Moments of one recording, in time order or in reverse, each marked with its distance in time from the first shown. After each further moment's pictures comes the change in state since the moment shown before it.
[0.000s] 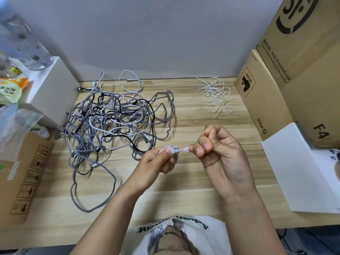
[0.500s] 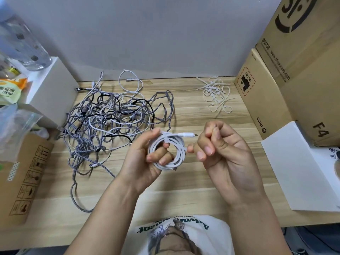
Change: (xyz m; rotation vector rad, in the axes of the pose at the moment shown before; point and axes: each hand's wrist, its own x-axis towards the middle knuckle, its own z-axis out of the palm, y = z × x) left_hand 0.000 0.046 0.004 -0.758 0.072 -0.219; right_hand -0.013 -0.008 0.007 -0.076 -0.175 -0.065
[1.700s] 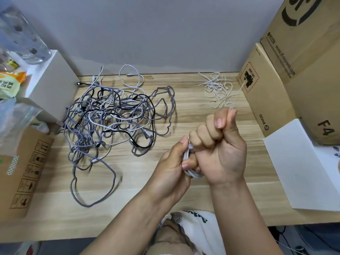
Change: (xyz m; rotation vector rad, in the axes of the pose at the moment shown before) left_hand -0.015 -0.046 0.048 -0.078 -0.008 0.021; right_hand 0.027 0.022 -0.010 0.415 -0.234 -0.106
